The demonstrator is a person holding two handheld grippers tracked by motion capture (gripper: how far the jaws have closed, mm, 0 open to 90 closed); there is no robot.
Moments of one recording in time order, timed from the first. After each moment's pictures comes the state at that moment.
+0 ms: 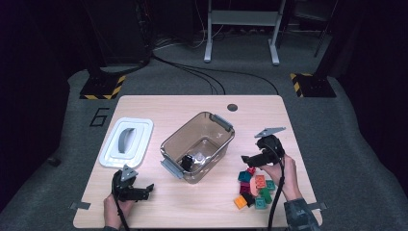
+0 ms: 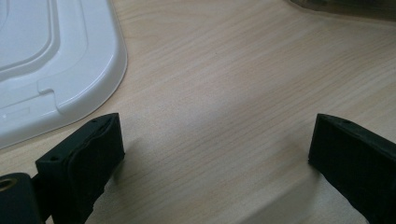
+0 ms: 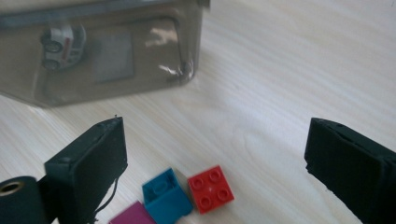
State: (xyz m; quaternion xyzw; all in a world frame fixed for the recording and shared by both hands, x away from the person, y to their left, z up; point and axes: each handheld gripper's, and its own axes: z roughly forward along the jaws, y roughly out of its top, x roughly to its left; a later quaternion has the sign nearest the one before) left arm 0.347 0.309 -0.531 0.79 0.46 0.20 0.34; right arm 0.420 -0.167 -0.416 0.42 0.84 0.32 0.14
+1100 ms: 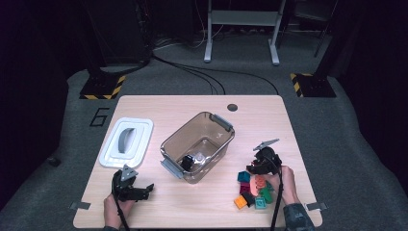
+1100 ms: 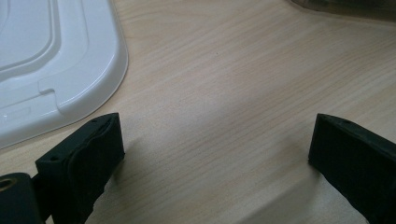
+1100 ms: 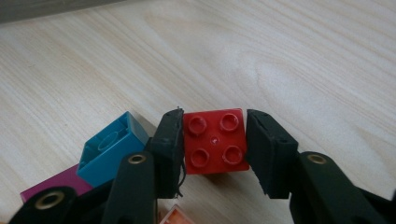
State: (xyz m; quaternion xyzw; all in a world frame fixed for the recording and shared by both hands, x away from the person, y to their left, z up) left arm 0.347 0.309 -0.531 0.79 0.47 0.20 0.34; right arm 0.430 -0.180 -0.489 0.43 0.86 0.26 0.09
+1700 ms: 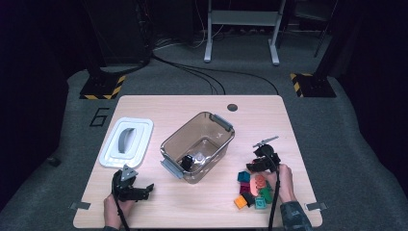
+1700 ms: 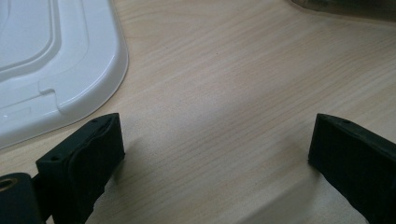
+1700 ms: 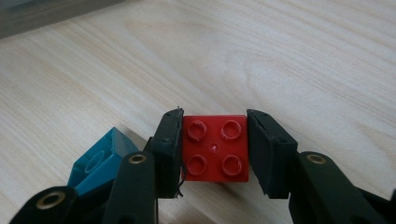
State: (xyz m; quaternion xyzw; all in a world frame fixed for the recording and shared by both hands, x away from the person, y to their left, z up) left arm 0.347 0.309 -0.531 0.79 0.46 0.20 0.34; right arm 0.440 -0.177 -0.492 0.47 0.84 0.25 0.08
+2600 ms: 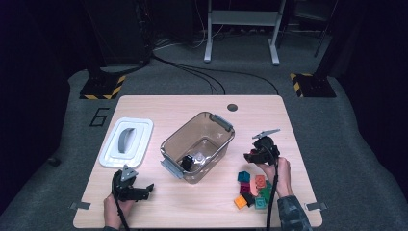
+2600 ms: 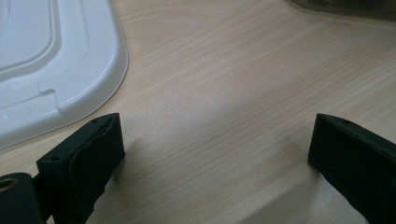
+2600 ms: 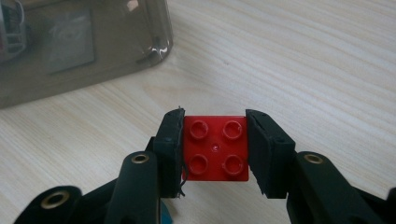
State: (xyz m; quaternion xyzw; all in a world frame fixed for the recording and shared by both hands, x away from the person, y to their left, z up) left arm 0.347 0.309 -0.531 0.79 0.46 0.20 0.34; right arm 0.445 -0.168 -0.458 0.46 0.83 0.30 0.12
